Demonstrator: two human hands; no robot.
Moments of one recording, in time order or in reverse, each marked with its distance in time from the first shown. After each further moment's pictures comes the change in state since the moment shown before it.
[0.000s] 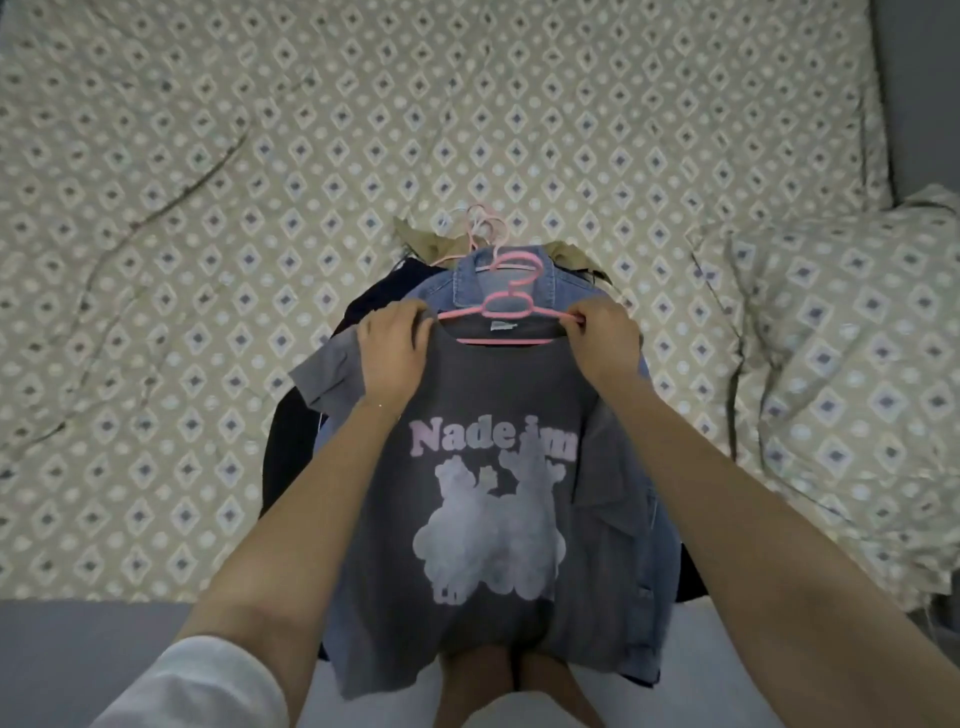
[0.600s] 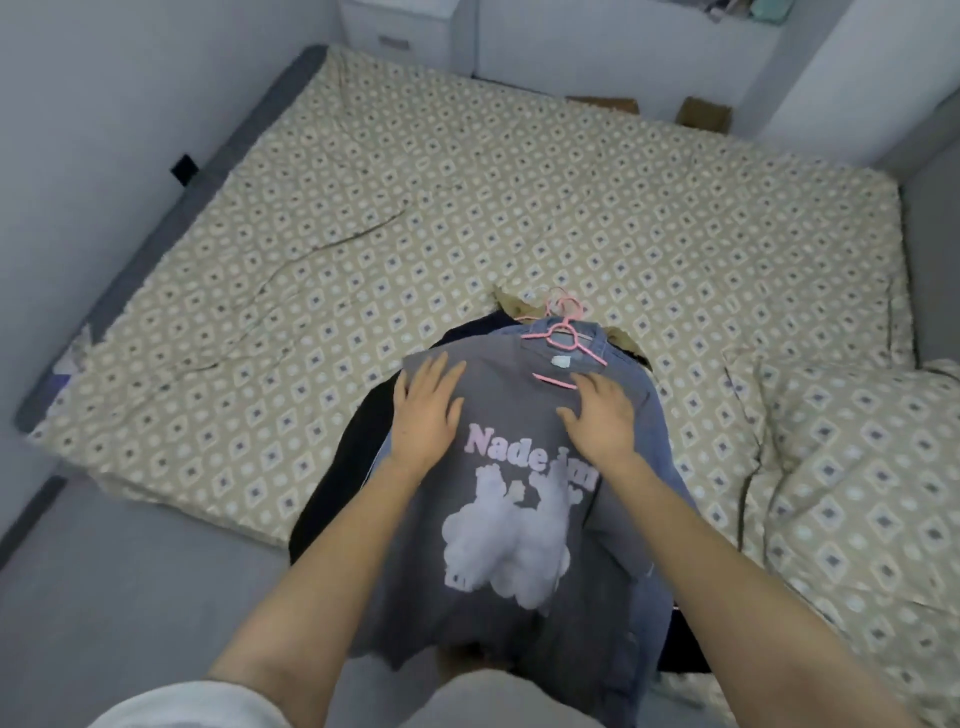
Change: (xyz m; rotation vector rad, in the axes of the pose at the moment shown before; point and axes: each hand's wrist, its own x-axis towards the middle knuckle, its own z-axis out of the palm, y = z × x) left_hand -0.157 0.034 -0.114 0.153 0.021 -0.085; right_hand -0.120 -0.062 -0.038 -0.116 -0.172 -0.229
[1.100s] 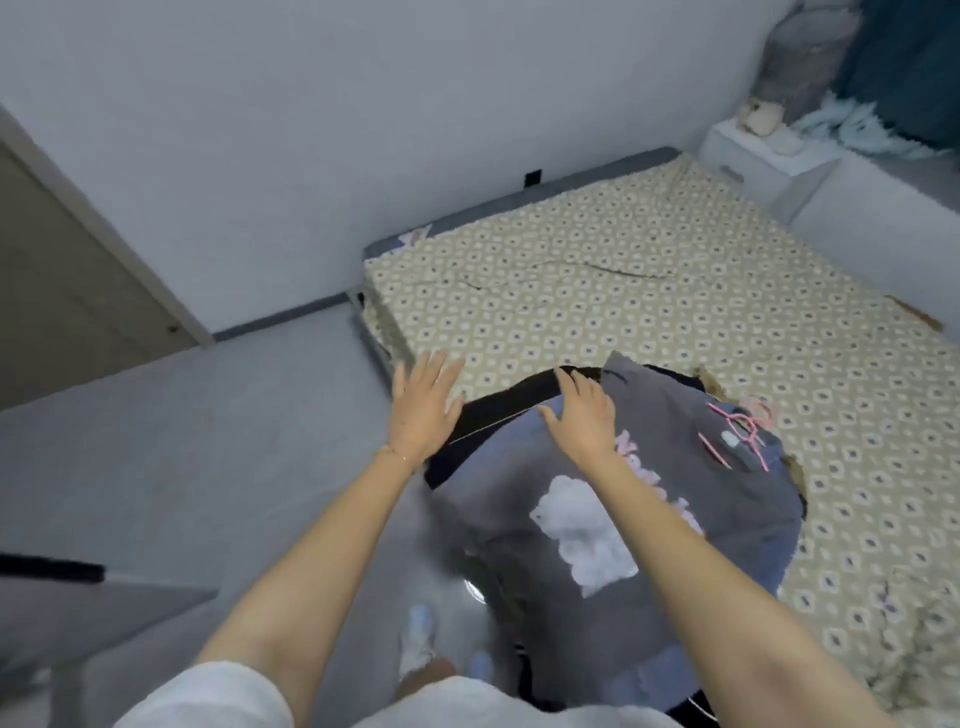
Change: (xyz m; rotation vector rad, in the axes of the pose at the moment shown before) left_hand -0.336 -0.022 -0.118 0.118 0.381 -0.607; right_hand -0.210 -0.185 0.022 -0.166 -0.083 -0.783
